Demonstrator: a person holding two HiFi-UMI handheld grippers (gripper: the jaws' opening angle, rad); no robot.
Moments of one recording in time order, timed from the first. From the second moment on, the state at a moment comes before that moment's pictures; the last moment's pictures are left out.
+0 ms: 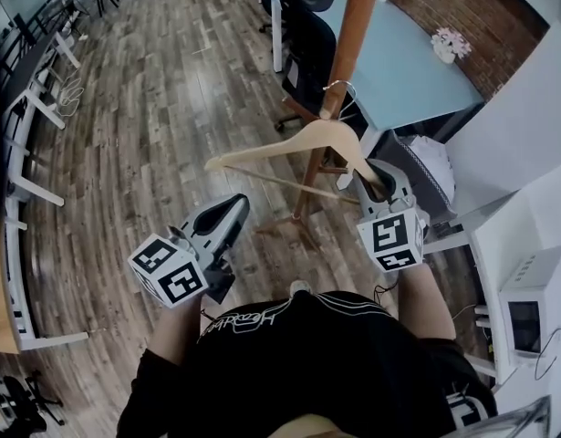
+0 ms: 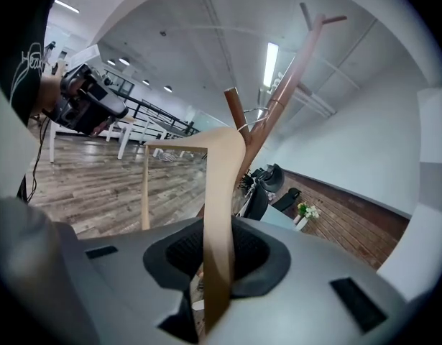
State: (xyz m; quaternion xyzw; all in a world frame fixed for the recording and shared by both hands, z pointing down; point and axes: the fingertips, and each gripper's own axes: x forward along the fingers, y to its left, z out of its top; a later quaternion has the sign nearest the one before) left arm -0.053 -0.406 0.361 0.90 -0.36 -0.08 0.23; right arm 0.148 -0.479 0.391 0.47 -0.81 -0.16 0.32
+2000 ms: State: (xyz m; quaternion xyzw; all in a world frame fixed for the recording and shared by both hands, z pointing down) left arm -0.064 -0.264 0.357 0.93 -0.28 -0.08 0.23; right arm 0.077 -0.262 0.352 0.36 -0.93 0.10 0.04
